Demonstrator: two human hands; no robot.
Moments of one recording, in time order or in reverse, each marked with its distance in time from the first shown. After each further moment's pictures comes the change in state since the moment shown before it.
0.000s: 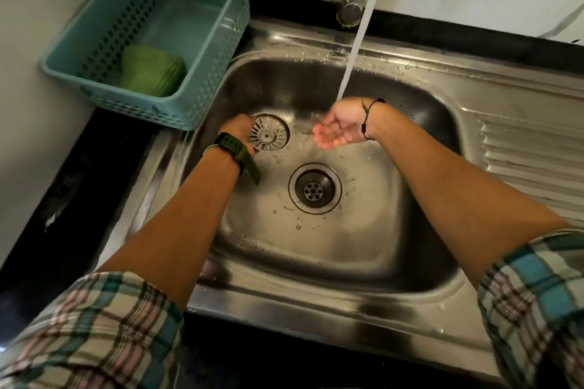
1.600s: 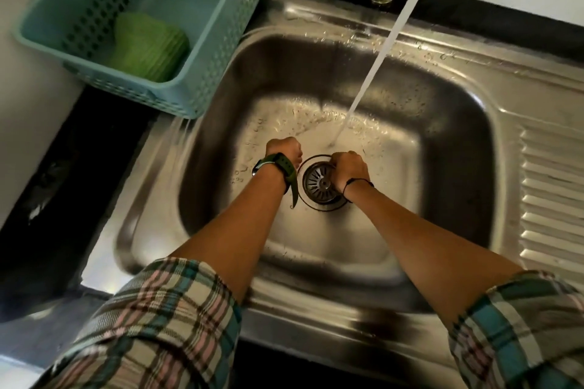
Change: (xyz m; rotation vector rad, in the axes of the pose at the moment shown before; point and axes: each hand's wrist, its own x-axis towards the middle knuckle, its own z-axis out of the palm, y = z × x) left_hand 0.030 -0.077 0.034 0.318 -0.013 -0.094; right_hand 0.063 0.115 0.042 -0.908 0.554 -0.167
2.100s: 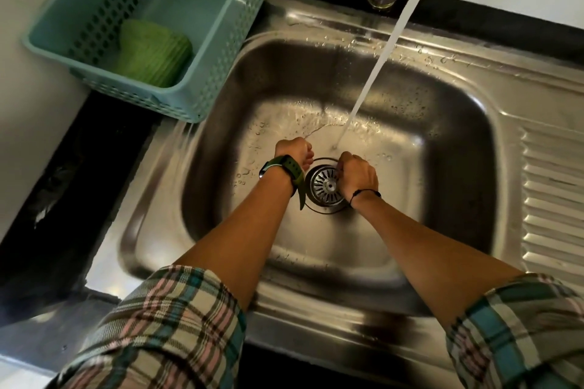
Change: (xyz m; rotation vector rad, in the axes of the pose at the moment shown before) left_hand -0.021 0.008 0.012 -0.087 -0.013 0.009; right_hand -0.006 0.013 0.005 -0.004 0.117 -0.050
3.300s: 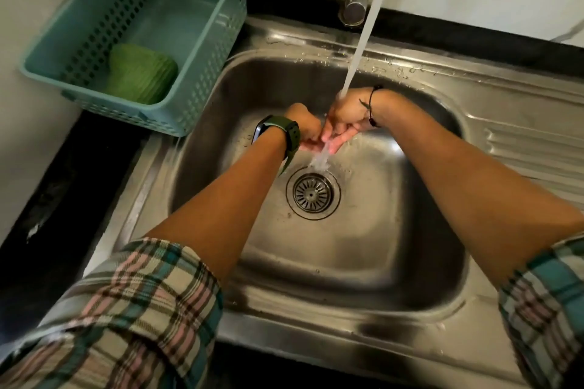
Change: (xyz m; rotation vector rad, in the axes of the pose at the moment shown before) left_hand -0.037 0.066 0.022 0.587 -0.238 0.289; right_hand 0.048 -0.046 -0.150 0.370 -0.677 0.088
